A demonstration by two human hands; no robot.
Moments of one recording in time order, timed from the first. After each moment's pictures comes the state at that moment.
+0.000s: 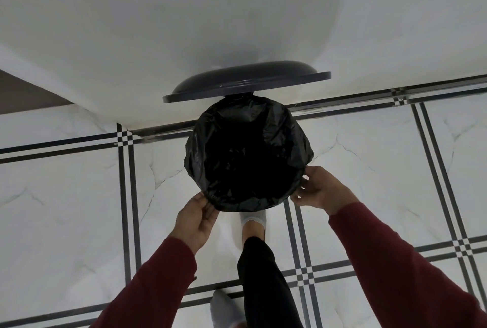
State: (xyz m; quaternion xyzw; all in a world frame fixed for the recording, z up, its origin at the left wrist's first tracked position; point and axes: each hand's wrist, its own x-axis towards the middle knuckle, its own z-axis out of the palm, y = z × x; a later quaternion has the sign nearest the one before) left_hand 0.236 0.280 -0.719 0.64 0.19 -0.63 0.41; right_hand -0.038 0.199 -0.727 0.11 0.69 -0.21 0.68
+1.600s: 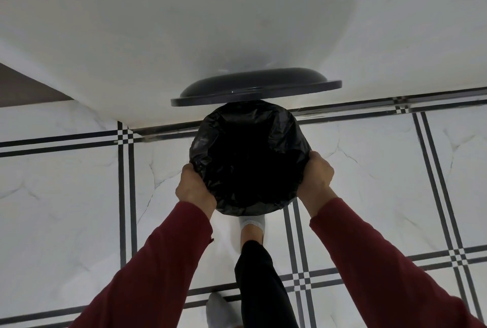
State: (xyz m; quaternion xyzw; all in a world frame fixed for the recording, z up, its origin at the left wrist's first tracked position) left_hand 0.226 0.209 -0.709 0.72 0.22 -0.51 0.42; right_hand 0.005 0.167 -0.730 -0.03 0.83 -0.33 0.45
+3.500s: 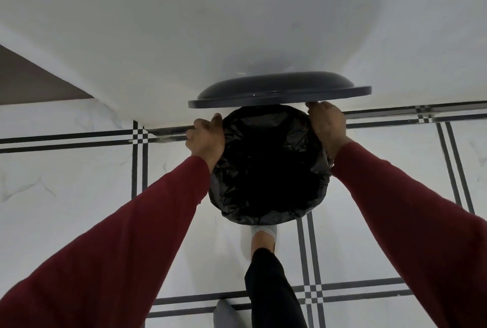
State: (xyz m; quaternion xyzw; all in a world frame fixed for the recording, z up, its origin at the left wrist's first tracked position) left_hand 0.260 0.119 -0.711 0.84 -0.26 -0.43 0.19; right_hand 0.015 0.046 -0.716 -0.46 0.80 -0.07 0.38
